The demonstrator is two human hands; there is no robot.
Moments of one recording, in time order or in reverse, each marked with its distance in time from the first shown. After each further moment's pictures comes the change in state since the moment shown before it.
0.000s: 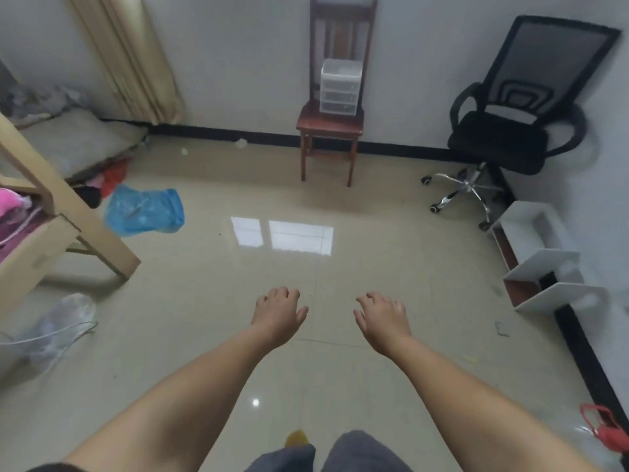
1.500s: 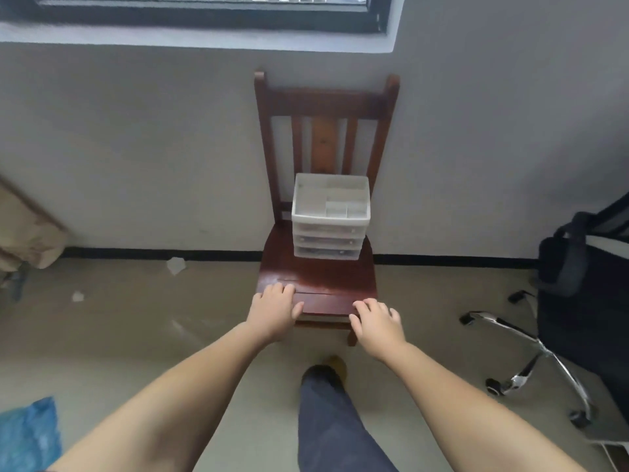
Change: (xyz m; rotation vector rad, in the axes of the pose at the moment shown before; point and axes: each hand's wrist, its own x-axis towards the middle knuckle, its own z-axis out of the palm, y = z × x) left_hand 1.078 -0.091 -0.355 0.030 0.058 0.093; right_hand 1.056 0.152 -0.279 0.157 -0.048 0.151
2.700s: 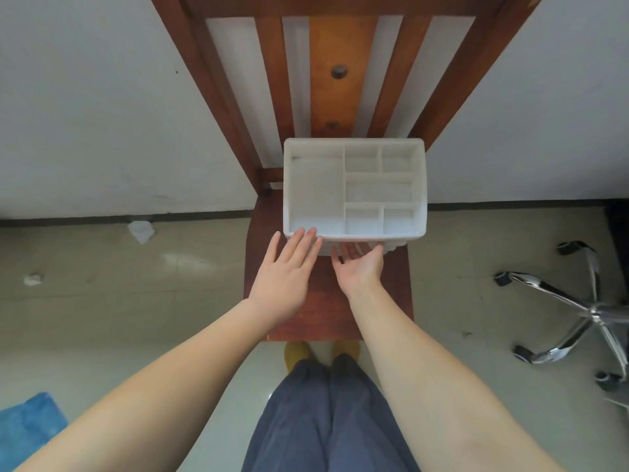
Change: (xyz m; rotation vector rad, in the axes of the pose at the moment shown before) left_hand 0.275 -0.050 0.041 0.238 -0.068 0.334; right_hand 0.344 -0.047 0.020 2.428 0.203 1.046
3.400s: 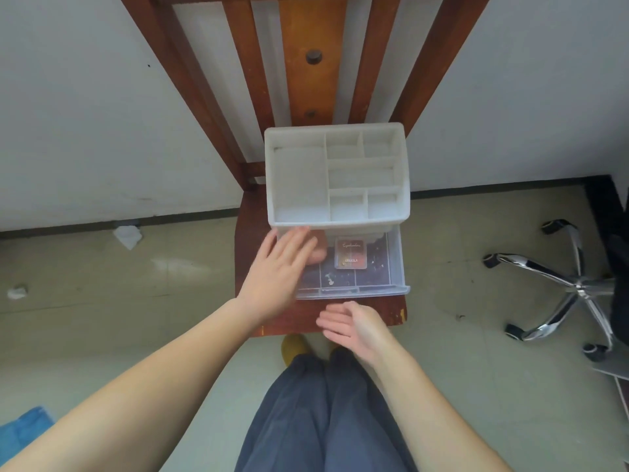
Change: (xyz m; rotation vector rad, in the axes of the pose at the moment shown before) left_hand -0.004 0.002 0.000 -0.111 0.201 0.177; right_hand -0.062 0.004 -0.103 -0.826 -0.094 0.247
